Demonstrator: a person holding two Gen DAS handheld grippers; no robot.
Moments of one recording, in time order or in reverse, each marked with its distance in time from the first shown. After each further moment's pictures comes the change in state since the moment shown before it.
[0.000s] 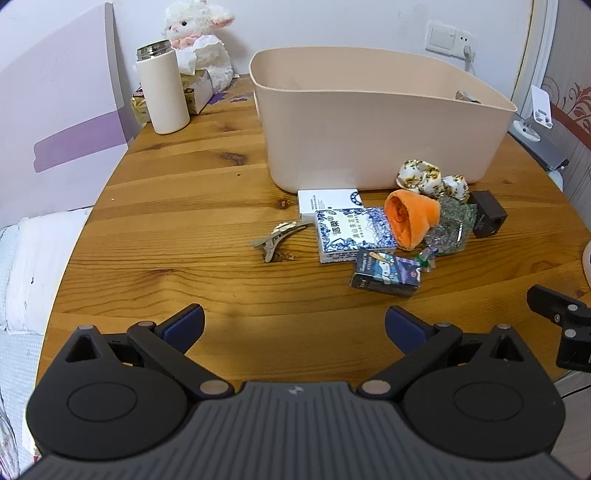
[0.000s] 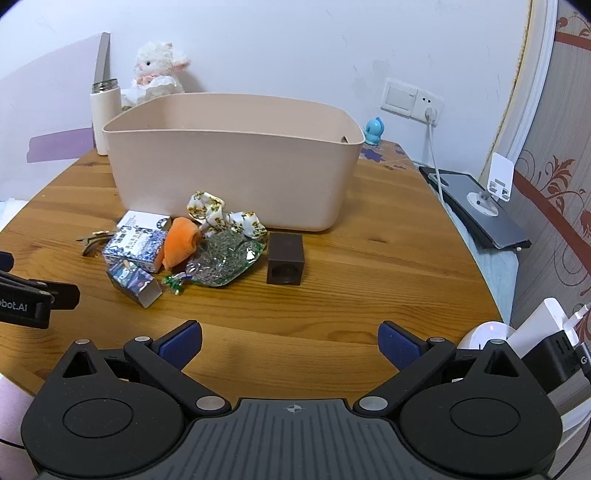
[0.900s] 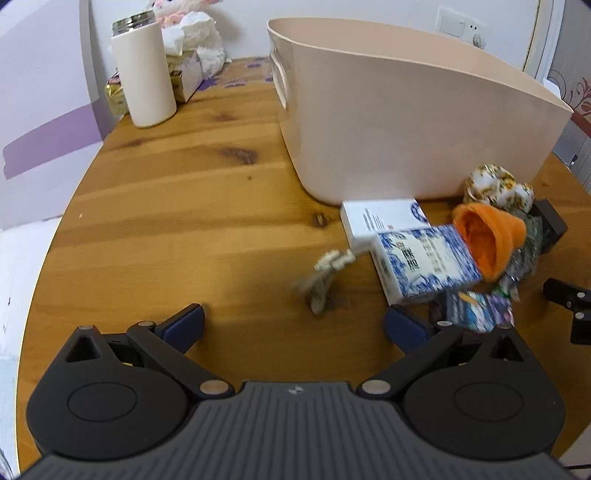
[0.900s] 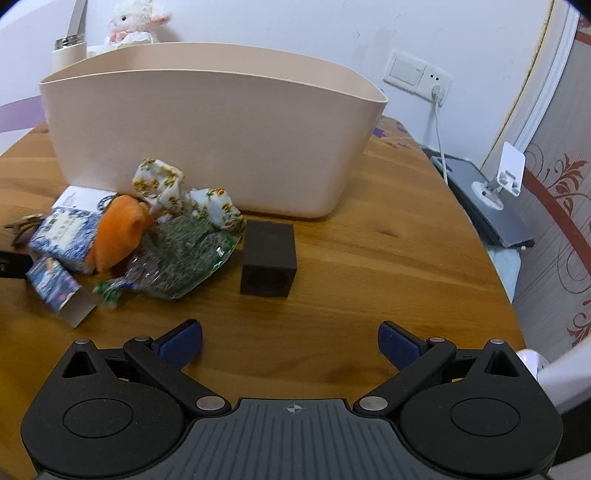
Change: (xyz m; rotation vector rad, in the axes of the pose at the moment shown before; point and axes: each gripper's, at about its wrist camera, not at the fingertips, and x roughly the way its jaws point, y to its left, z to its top) left arm 0.077 0.044 0.029 0.036 0.010 -0.068; right arm 0.081 0.008 0.017 -0.042 0.054 -0.079
